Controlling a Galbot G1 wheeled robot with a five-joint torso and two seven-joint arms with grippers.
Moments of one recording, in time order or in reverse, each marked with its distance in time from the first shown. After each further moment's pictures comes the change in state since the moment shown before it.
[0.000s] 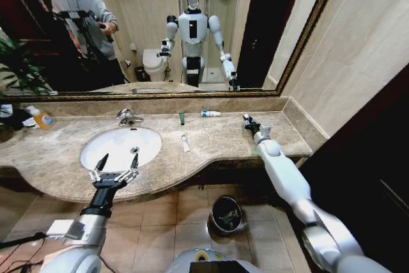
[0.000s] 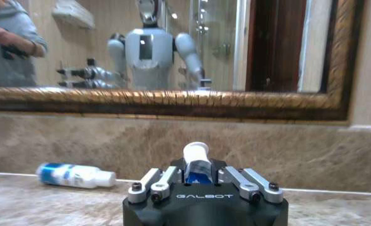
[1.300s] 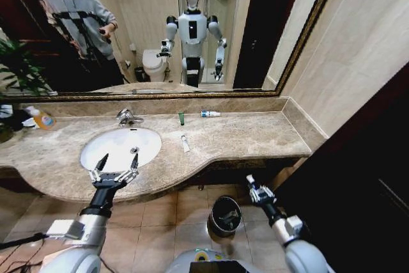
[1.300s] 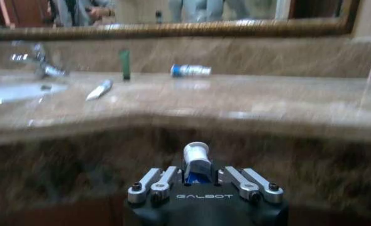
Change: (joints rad) left arm 0.000 0.000 0.000 0.000 0.000 0.000 0.000; right arm -1.138 0.003 0.145 0.671 -0.172 0.239 0.043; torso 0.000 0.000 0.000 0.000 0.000
